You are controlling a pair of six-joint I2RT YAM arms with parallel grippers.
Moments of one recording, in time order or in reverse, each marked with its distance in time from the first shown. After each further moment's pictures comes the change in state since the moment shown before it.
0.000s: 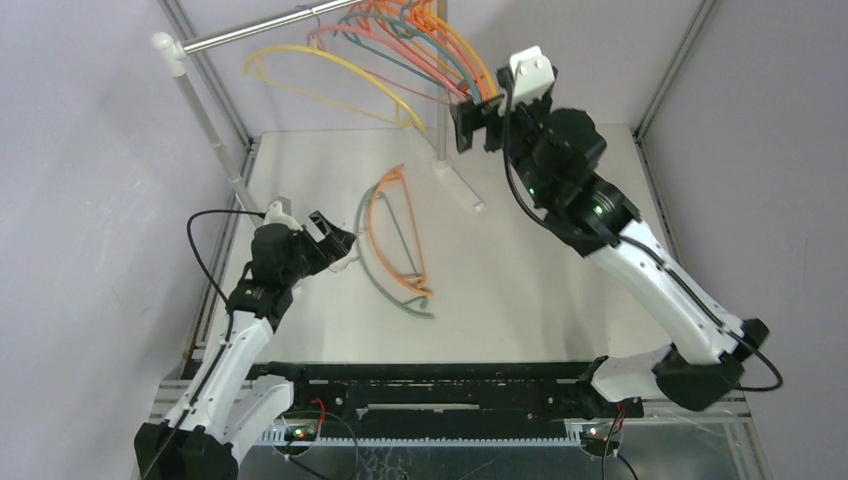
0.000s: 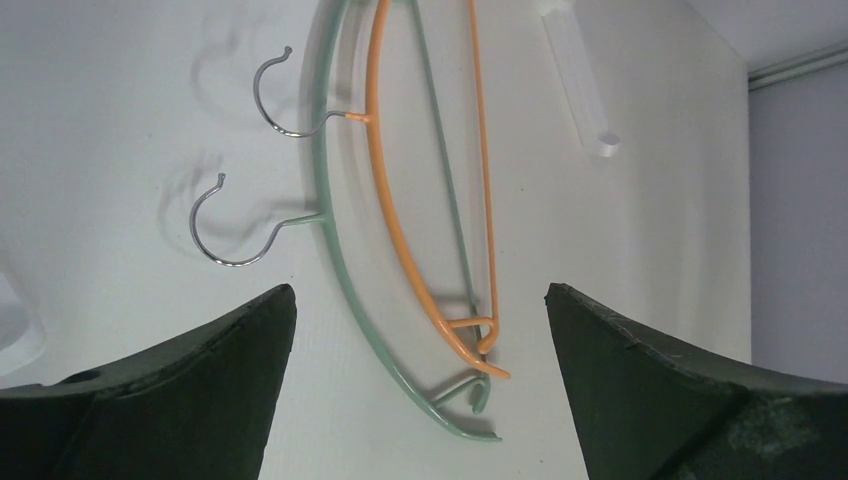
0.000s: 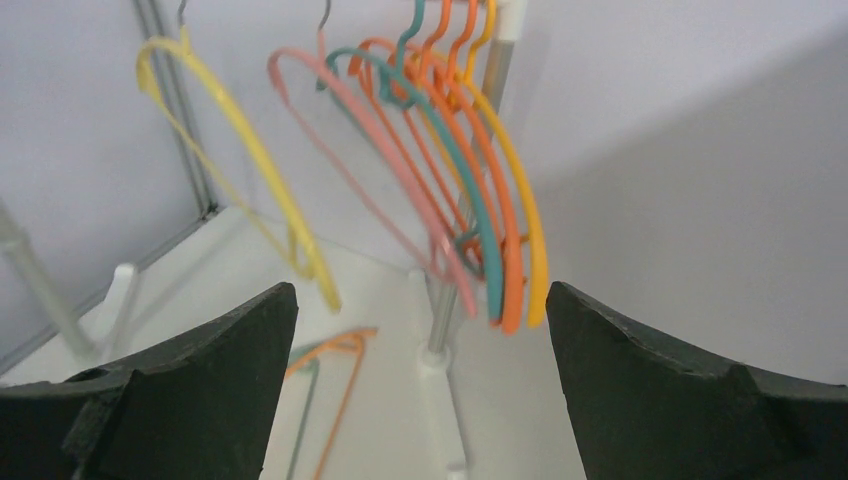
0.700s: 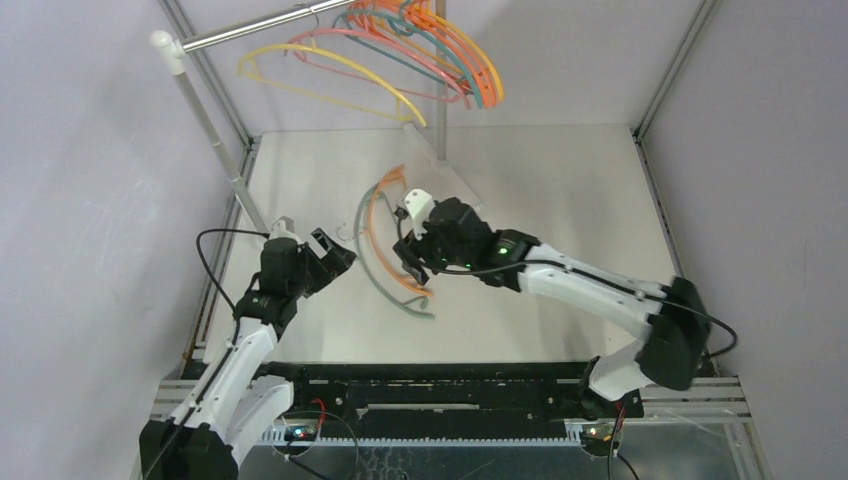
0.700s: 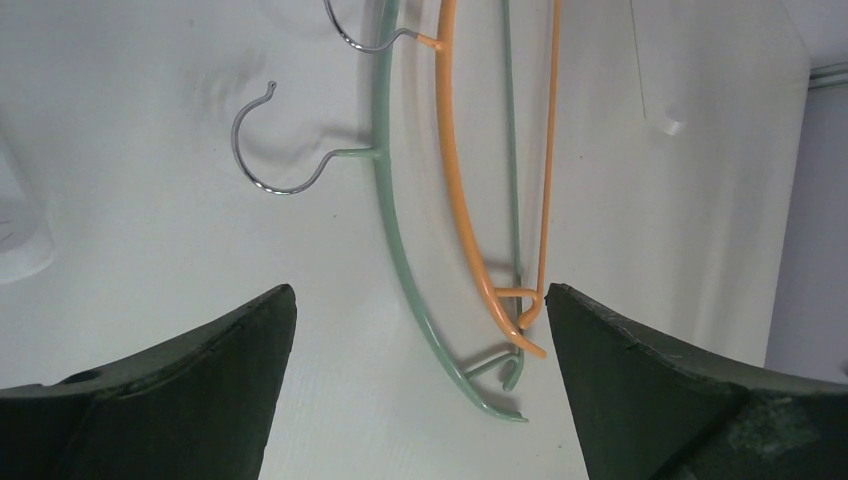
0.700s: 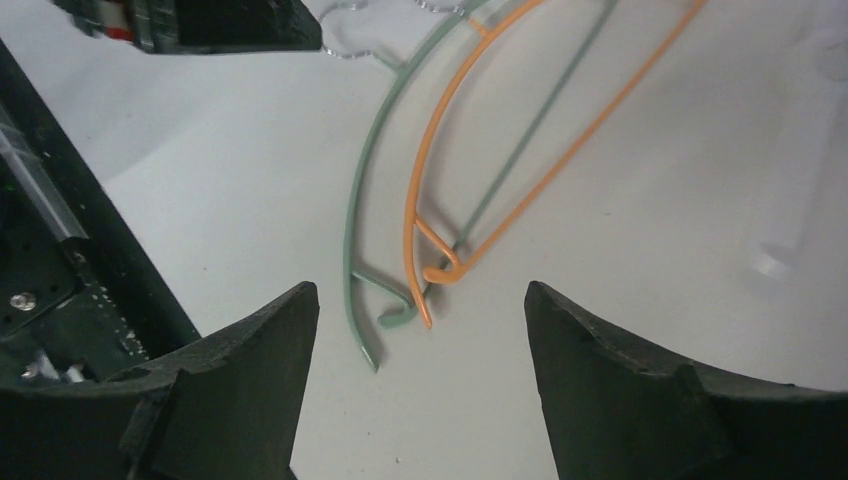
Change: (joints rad) left arm 0.000 0.008 -0.108 -0.014 -0.028 -0.082; right arm 0.205 0.057 -0.468 -0.201 -0.301 0.155
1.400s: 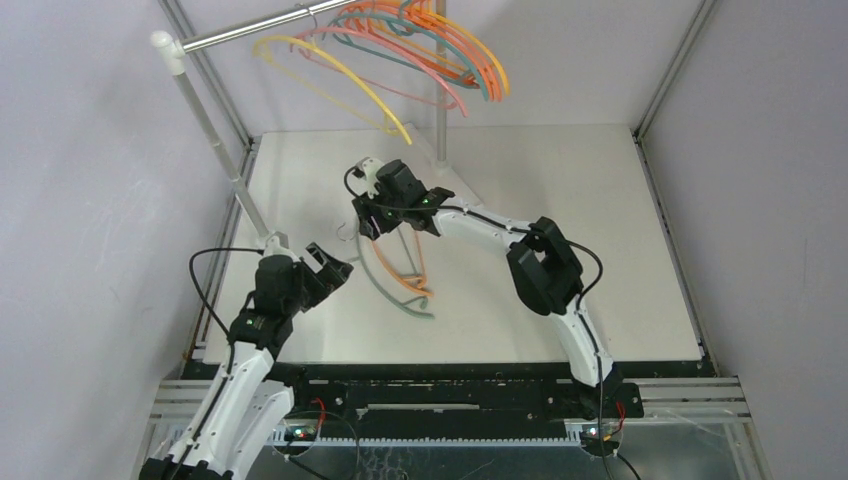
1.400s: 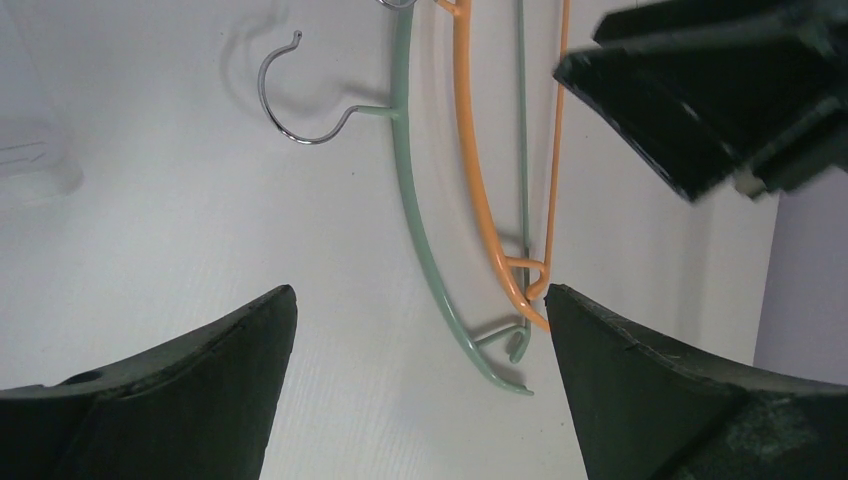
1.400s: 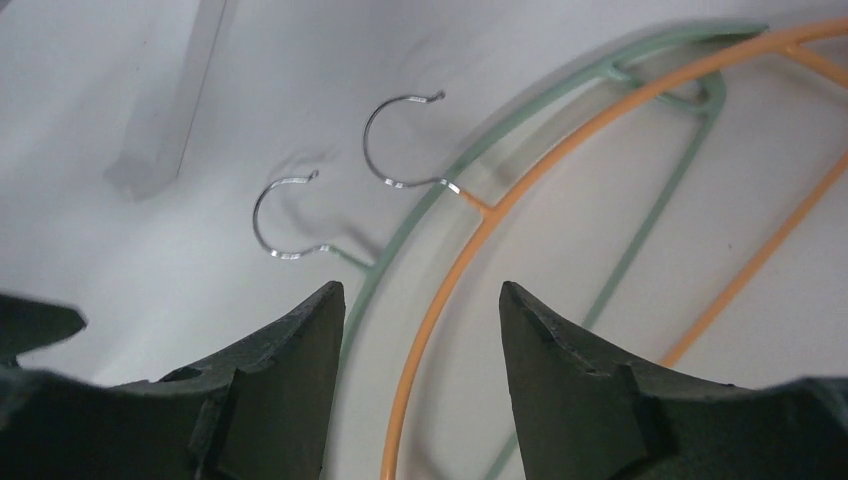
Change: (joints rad) left arm 0.000 -0.193 -0.079 -0.101 -0.009 -0.033; right arm -0.146 0.750 0.579 0.104 -0.217 0.109
